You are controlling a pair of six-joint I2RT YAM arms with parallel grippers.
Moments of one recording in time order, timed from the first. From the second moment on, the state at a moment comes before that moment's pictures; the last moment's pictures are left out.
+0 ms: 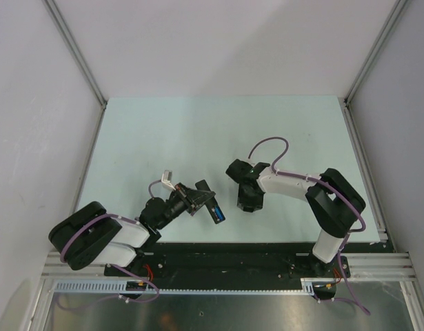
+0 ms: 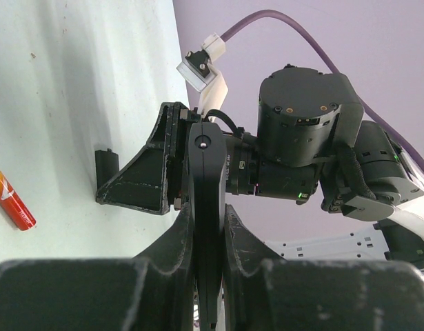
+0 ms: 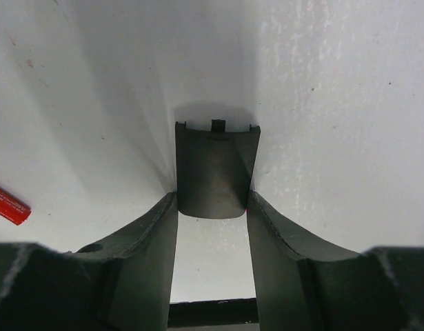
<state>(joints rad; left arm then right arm) -0.74 1.35 0.05 1.30 0.11 -1.36 0.82 1.76 1.06 -0.72 0.19 0.93</state>
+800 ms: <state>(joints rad) -0.74 1.35 0.05 1.30 0.11 -1.36 0.81 1.68 0.99 -0.64 0.15 0.77</state>
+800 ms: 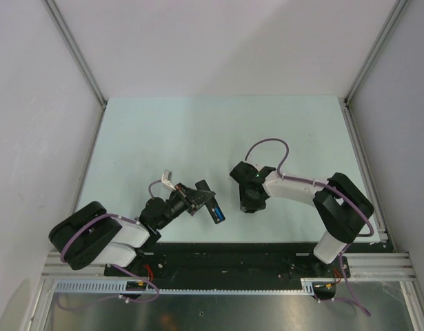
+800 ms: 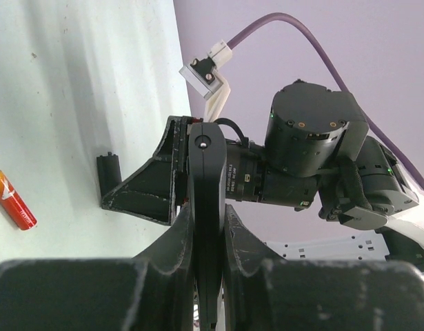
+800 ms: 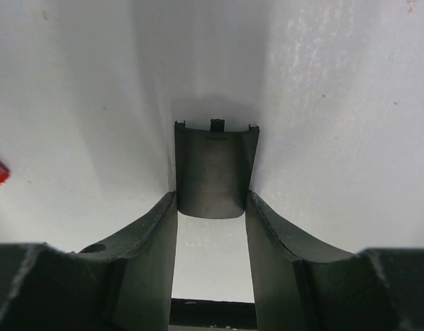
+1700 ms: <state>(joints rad) -0.75 1.61 0.29 1.30 0.11 -1.37 0.97 1.37 1.31 -1.21 0.07 0.49</state>
